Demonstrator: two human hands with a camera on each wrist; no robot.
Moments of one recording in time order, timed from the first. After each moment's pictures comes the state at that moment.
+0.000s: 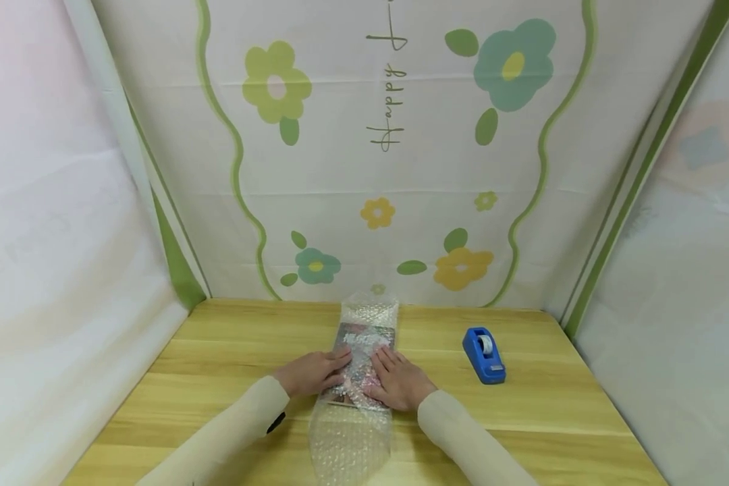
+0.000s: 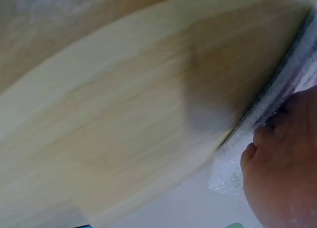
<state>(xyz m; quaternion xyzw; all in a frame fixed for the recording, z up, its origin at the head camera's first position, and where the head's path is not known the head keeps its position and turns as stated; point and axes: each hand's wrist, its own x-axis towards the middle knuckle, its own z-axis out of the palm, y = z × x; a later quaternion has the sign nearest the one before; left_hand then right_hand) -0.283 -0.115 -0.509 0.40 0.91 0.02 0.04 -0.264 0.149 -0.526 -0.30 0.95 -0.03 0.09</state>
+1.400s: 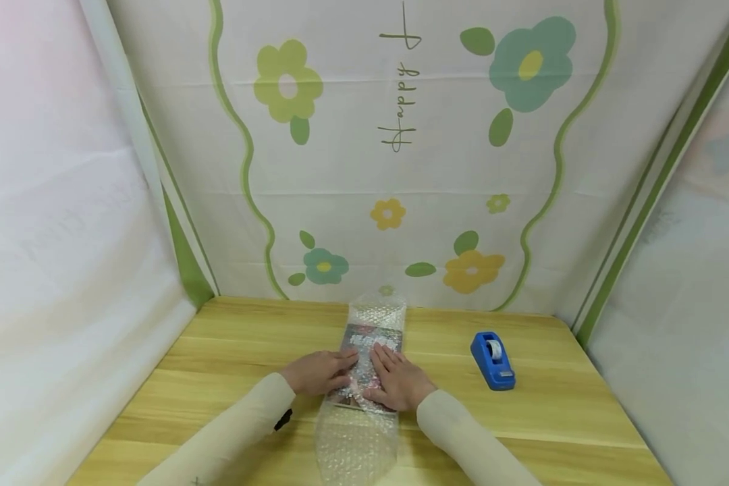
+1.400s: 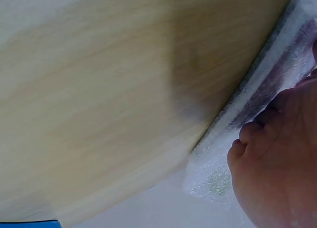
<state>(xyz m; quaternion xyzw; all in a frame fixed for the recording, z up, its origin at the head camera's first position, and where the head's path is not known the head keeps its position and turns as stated) -0.286 -0.113 -0.503 0.40 0.91 0.00 0.05 -0.267 0.135 -0.515 -0.31 0.95 -0.02 0.08</state>
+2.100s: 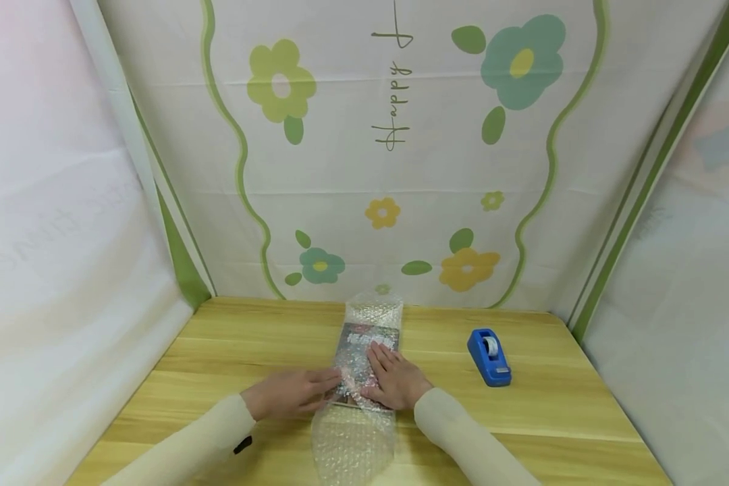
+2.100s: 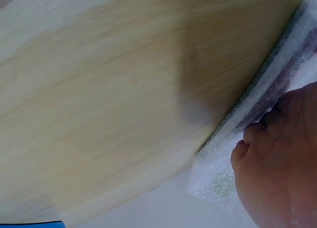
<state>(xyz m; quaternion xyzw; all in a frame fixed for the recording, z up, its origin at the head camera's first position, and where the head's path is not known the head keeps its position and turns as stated) -0.235 -0.151 -0.489 0.45 0.89 -0.05 0.03 -0.266 0.138 -0.521 -0.32 0.94 -0.03 0.07</state>
